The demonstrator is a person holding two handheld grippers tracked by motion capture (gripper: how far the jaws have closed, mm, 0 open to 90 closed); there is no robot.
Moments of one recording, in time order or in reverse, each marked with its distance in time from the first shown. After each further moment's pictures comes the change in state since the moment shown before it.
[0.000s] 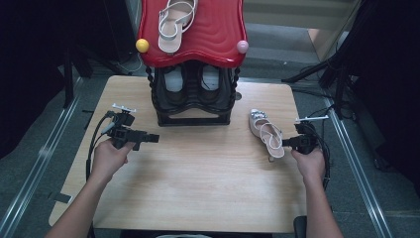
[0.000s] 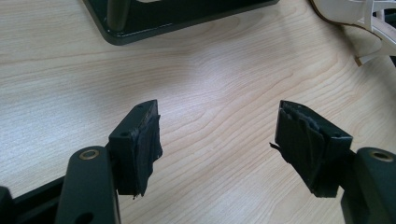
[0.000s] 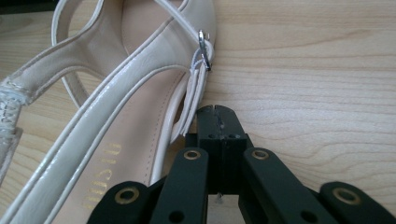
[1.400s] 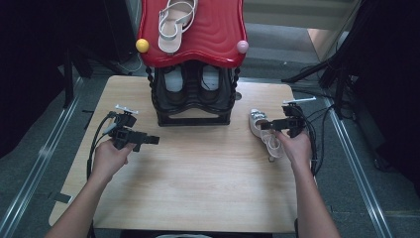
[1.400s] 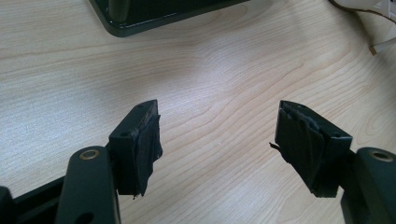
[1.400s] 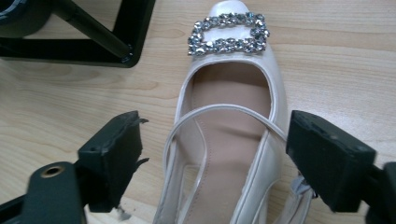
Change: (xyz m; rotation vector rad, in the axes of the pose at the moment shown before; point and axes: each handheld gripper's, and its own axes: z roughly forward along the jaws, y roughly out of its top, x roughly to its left) left arm 0.002 -0.001 0.004 0.042 0.028 0.026; right arm 0.042 0.052 0.006 -0.020 0.071 -0.030
